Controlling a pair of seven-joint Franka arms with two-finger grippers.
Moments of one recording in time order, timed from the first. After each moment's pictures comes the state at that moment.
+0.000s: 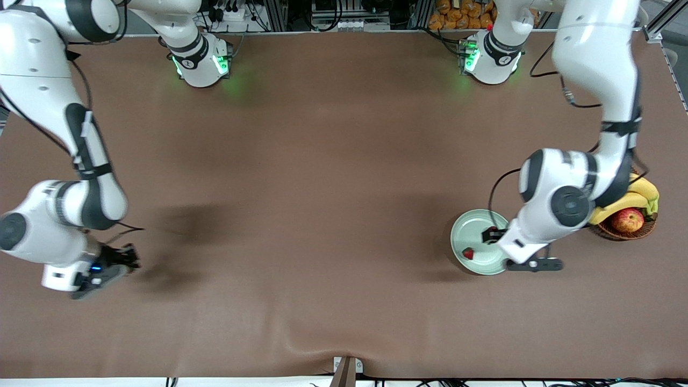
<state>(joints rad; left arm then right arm) -0.24 0.50 0.09 -1.63 0.05 2.10 -0.18 -0.13 0.74 0.10 -1.49 -0.02 2.30 -0.70</state>
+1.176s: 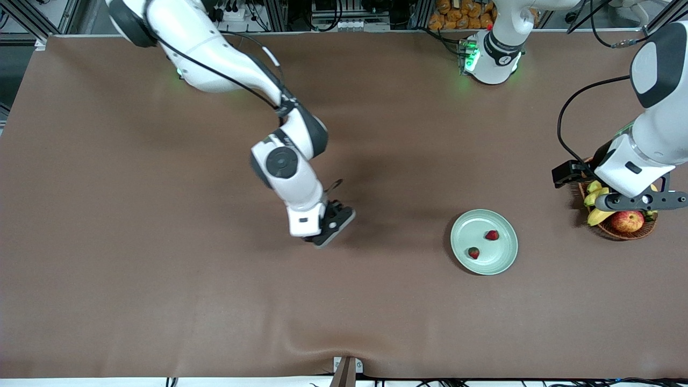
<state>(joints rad) -0.19 0.17 0.09 -1.56 0.05 1.67 -0.10 0.57 0.82 0.11 -1.42 -0.02 2.54 -0.09</state>
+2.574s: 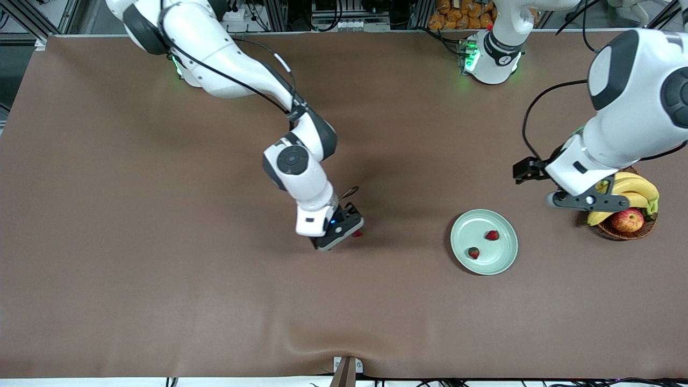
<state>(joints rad) -0.21 0.20 0.00 -1.57 -0.01 1.70 -0.10 0.57 0.82 0.07 -1.35 -0.02 2.54 0.07</state>
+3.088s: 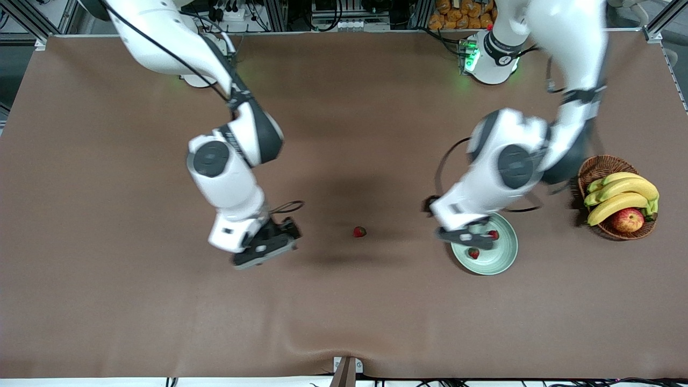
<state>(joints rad) -0.44 0.53 -0.03 -1.52 -0.05 2.05 -0.18 0.45 0.58 -0.03 -1.47 -0.02 2.39 0.07</state>
